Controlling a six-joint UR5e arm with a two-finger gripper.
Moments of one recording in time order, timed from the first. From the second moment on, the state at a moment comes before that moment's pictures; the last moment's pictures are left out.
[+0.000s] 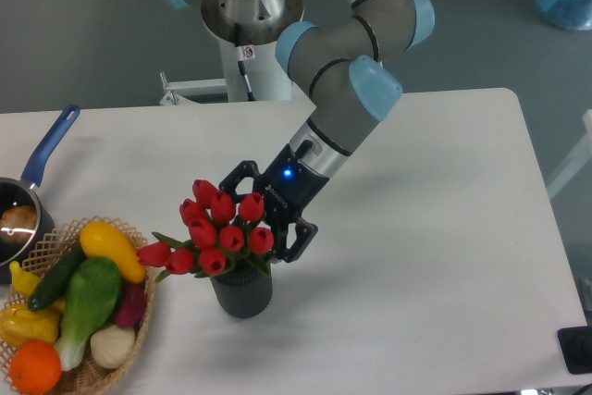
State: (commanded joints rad) arm 2.52 -1.87 -1.84 -0.82 0.67 1.26
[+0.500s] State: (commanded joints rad) arm 2.50 -1.86 -1.85 -0.82 0.67 1.26
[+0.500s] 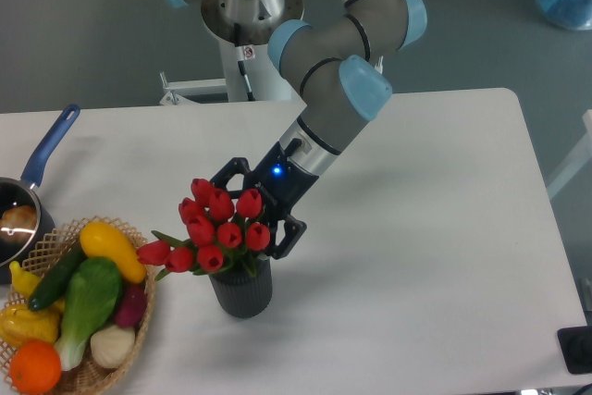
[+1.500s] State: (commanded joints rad) arm 2.50 -1.87 -1.84 -0.81 0.59 1.25
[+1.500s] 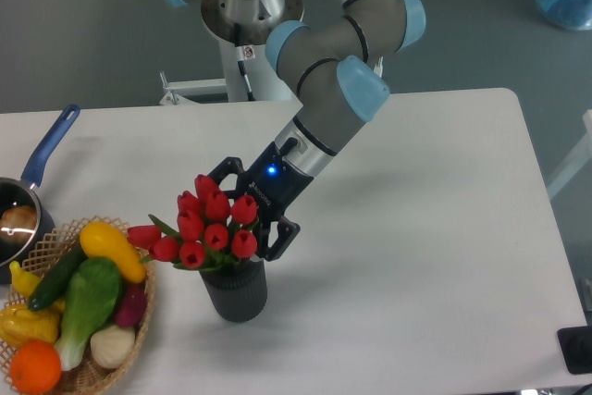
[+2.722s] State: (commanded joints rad) arm 2.51 -1.88 -1.80 -0.82 0.59 1.23
